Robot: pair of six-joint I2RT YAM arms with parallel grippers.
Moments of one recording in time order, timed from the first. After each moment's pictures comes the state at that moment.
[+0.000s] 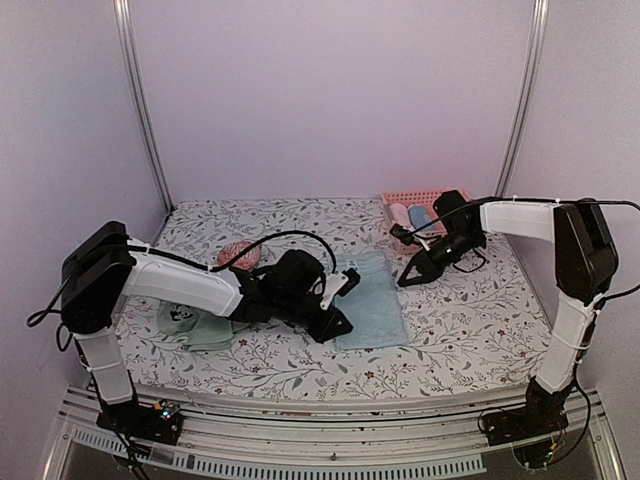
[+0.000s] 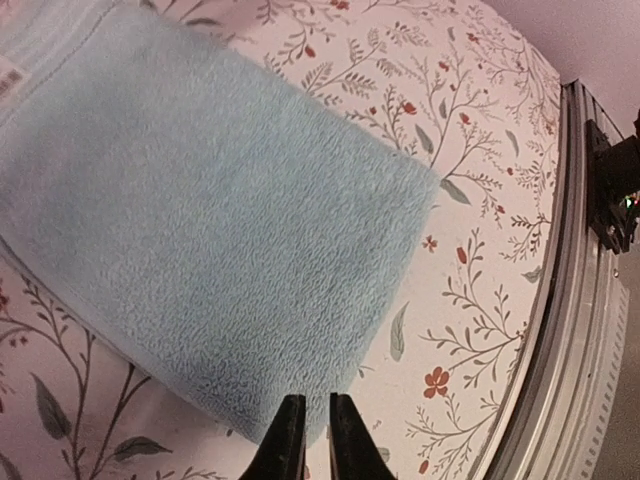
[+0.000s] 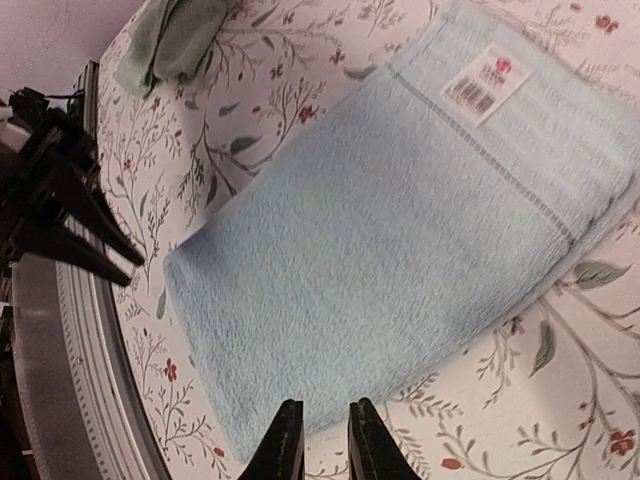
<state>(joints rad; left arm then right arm) -1.01 1.88 1.08 0.02 0.23 -0.25 0.35 1.88 1.30 -0.76 -0.74 -0.46</state>
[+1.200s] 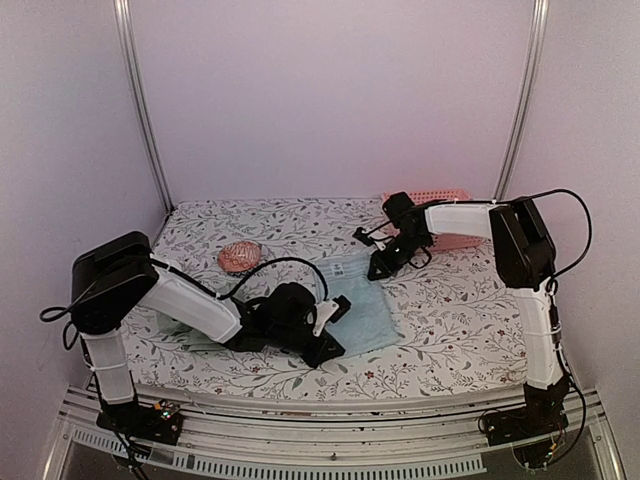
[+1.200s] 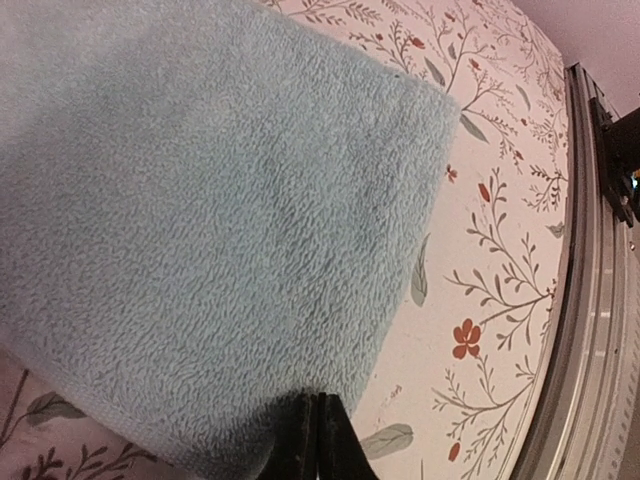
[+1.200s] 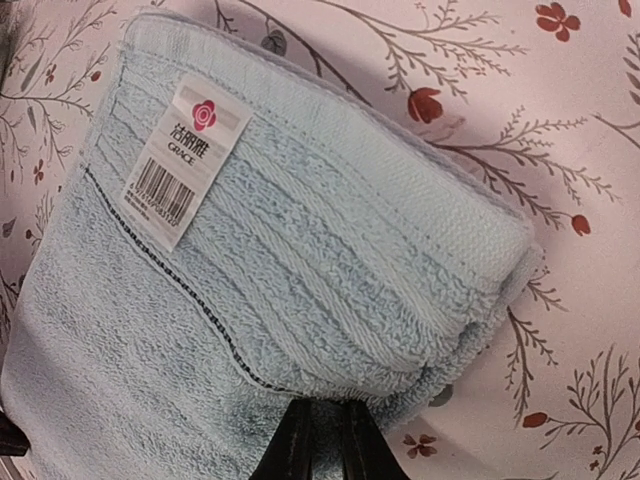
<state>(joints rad) -1.04 1.92 0.88 0.32 0.23 -0.31 0.50 2.29 1.75 -0.67 -0.36 -0.22</state>
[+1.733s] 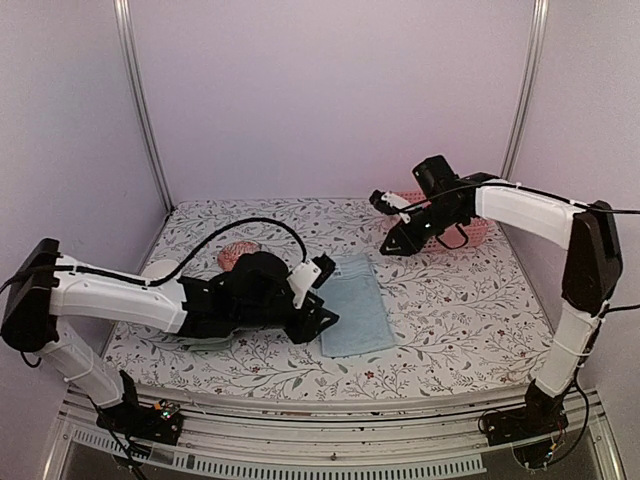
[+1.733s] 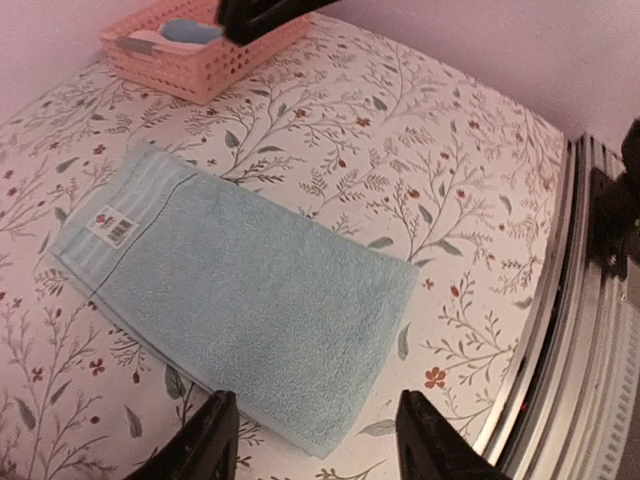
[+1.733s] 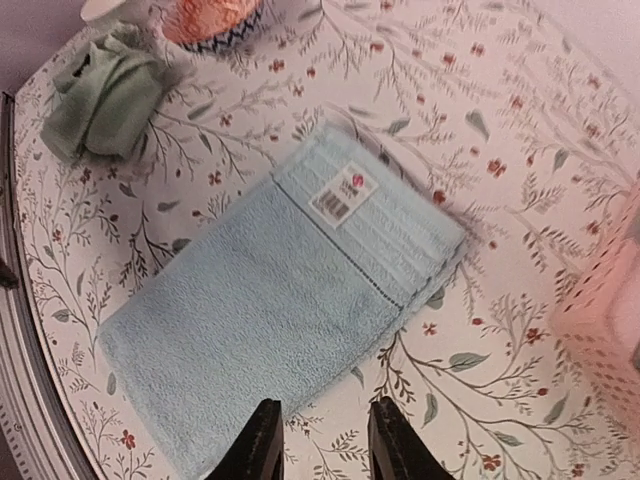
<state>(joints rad) -1.09 1.55 0.86 0.12 -0.05 -0.18 0.51 1.86 1.53 -0.69 -0.40 -0.31</state>
